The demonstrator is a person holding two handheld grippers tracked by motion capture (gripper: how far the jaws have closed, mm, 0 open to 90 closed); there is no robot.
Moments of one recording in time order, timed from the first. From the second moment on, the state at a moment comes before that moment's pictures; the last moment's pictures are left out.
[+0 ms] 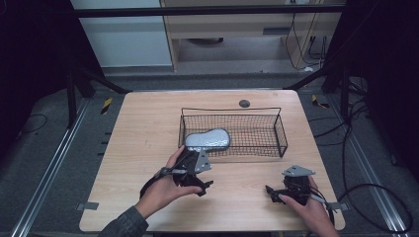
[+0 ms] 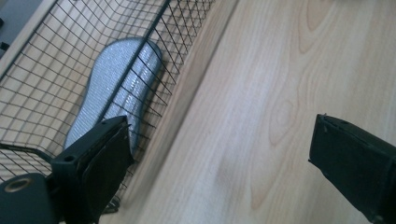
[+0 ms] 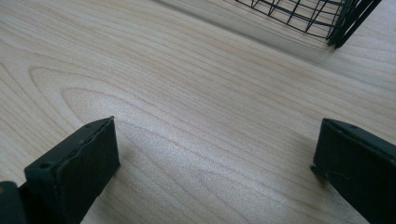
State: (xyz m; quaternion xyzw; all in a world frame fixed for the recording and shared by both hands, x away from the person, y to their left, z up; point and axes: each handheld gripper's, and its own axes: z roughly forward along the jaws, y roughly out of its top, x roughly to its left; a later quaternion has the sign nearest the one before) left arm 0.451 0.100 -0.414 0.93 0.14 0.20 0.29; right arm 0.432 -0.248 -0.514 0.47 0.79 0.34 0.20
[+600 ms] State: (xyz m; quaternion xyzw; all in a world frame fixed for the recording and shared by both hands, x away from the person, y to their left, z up) left arm 0.443 0.173 -0.436 0.91 0.22 0.20 0.28; right arm 0.432 -0.248 -0.514 0.46 0.79 0.34 0.20
